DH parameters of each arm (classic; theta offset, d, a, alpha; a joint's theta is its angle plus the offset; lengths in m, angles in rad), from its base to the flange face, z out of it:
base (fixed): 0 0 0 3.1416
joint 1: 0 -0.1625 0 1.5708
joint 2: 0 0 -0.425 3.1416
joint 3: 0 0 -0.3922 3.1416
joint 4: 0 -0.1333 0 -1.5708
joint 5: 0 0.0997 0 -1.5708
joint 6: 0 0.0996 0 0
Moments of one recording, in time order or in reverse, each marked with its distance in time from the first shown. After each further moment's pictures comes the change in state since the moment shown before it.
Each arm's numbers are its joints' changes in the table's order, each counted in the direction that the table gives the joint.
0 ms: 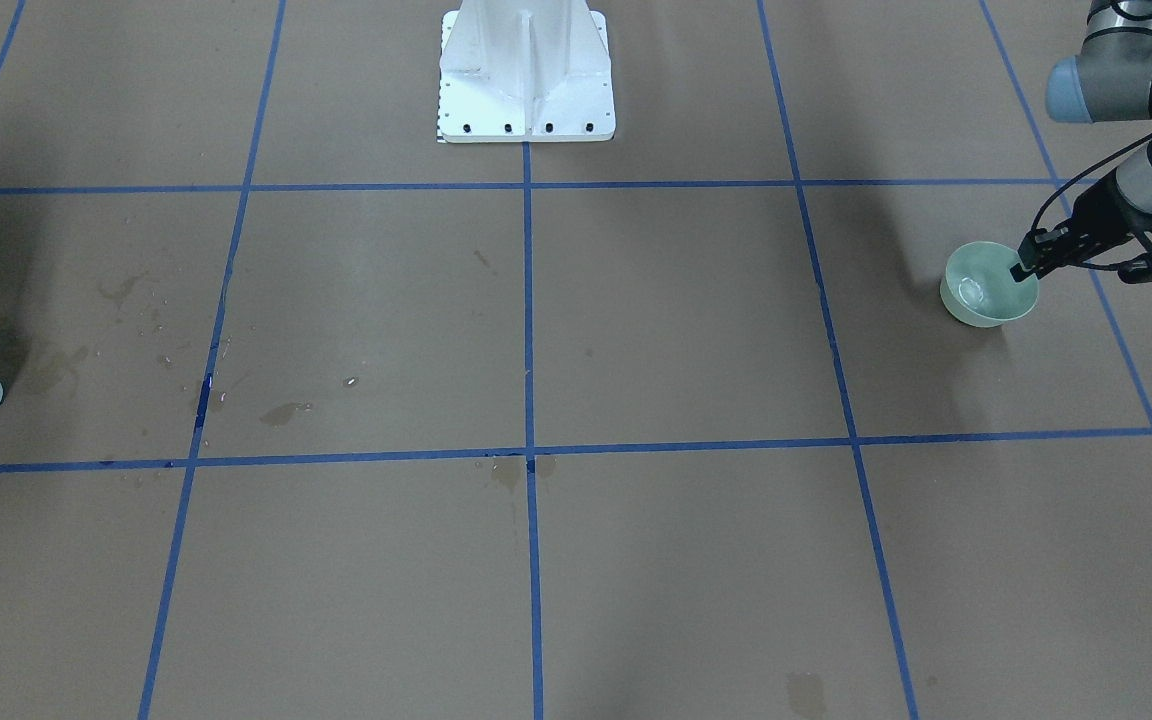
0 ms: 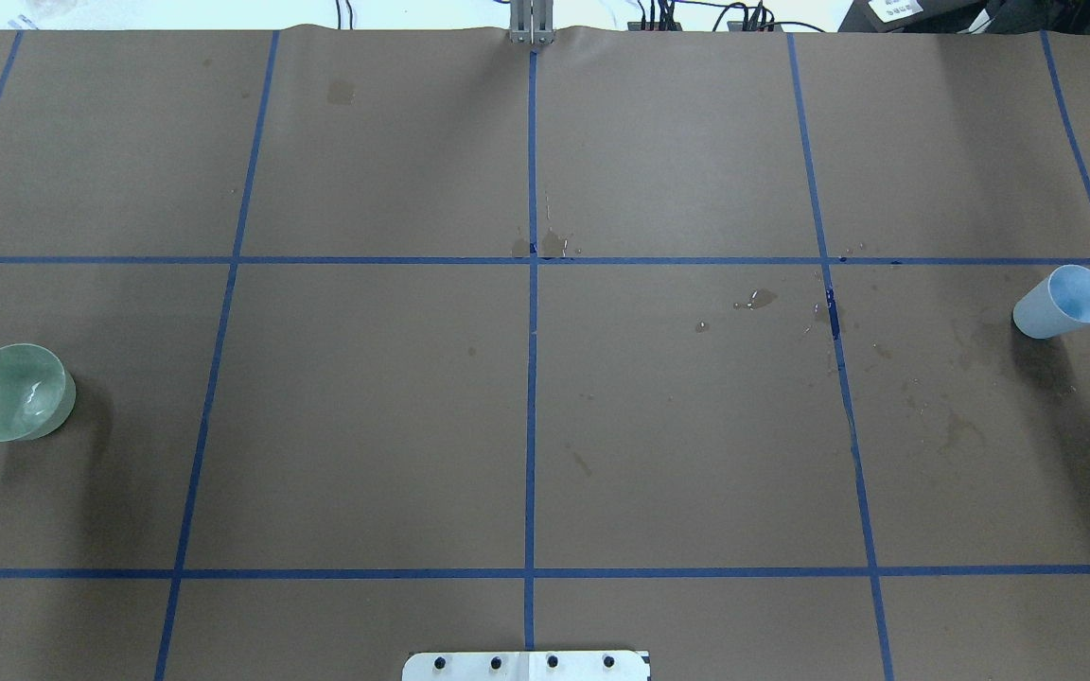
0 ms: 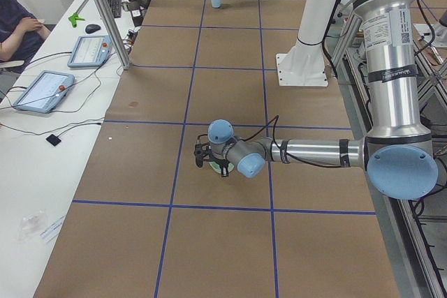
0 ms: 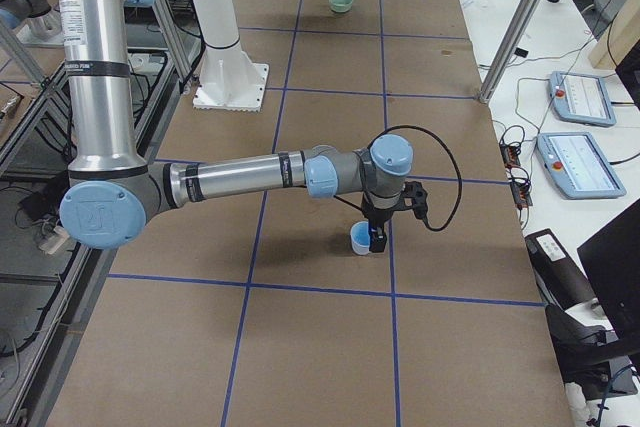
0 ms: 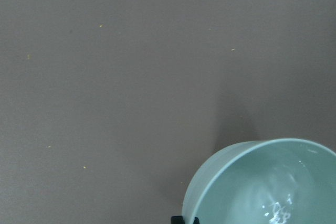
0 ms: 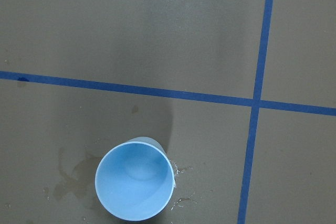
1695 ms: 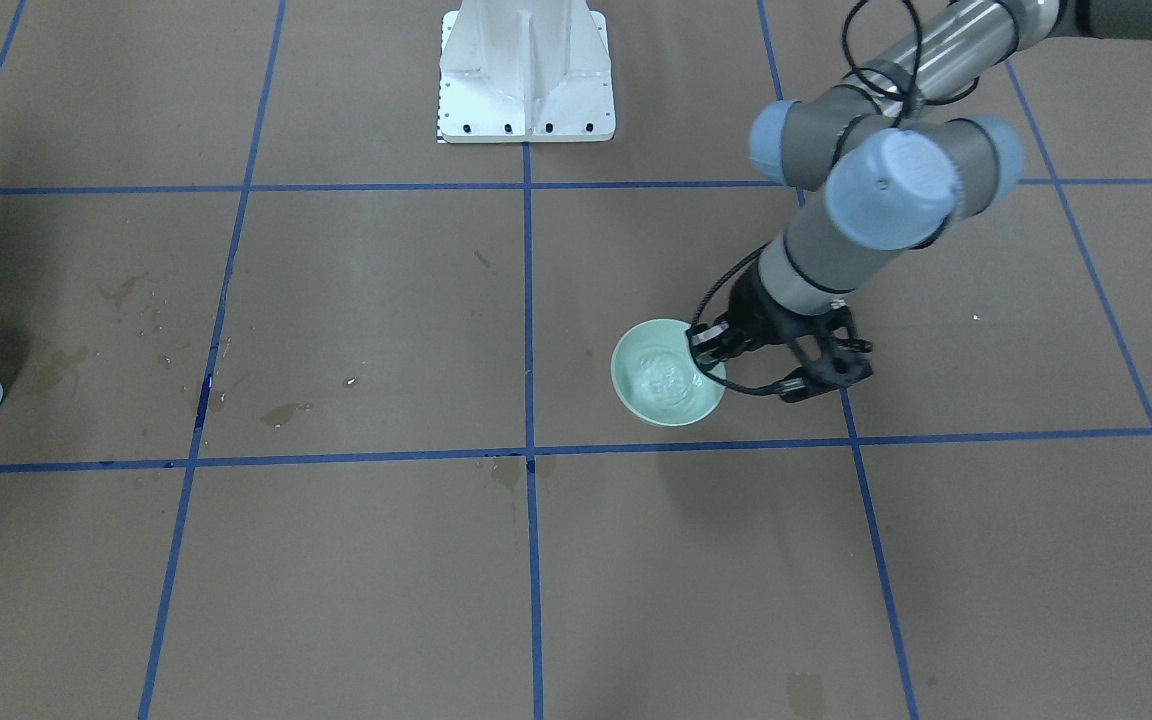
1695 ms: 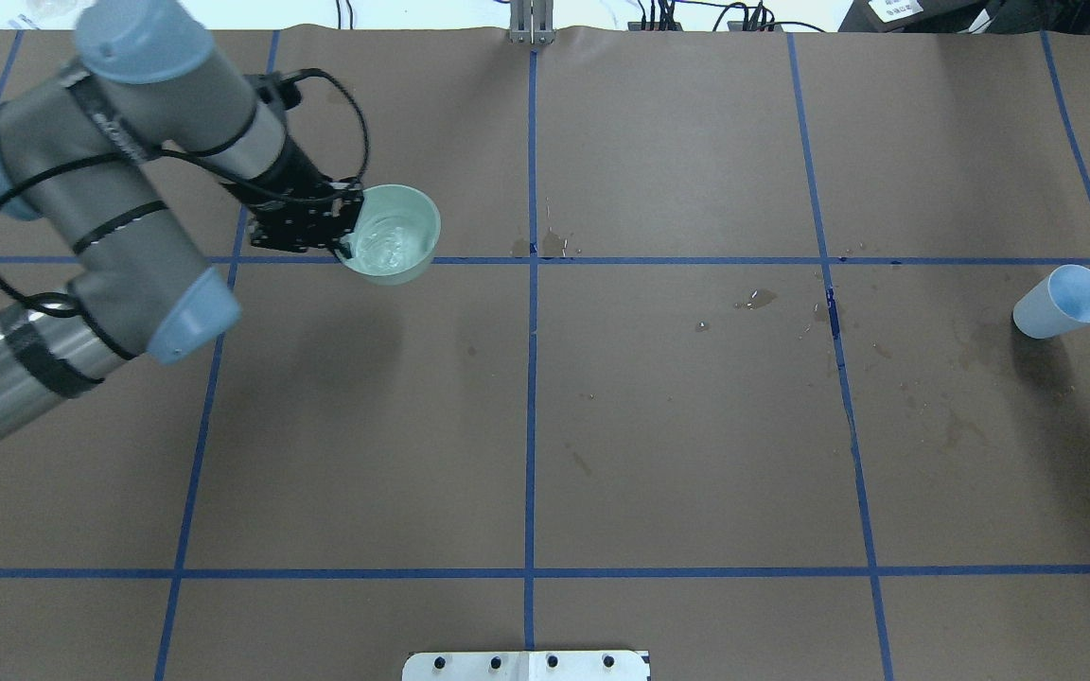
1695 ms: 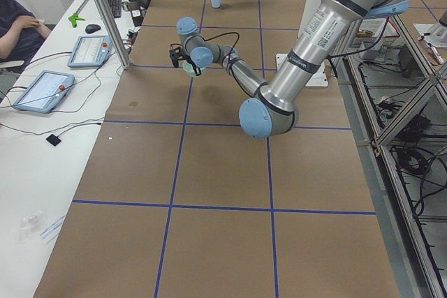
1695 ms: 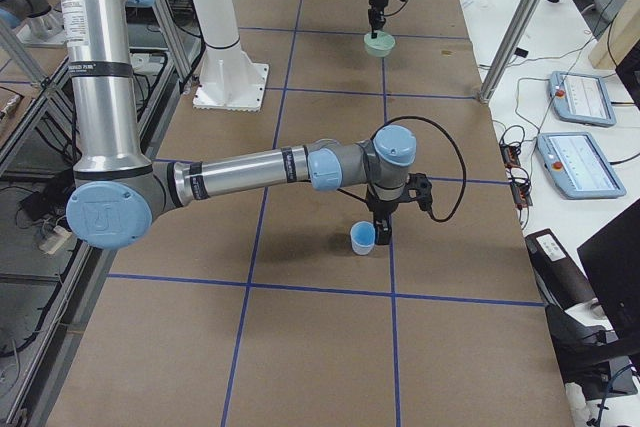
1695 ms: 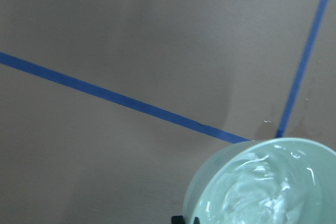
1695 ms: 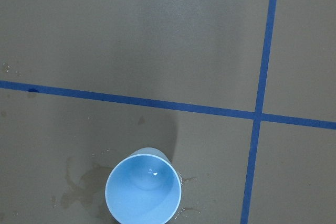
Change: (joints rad) left arm -0.170 0.710 0.020 -0.456 0.029 -0.414; right arm 0.000 -0.020 0.019 0.007 0.003 0.033
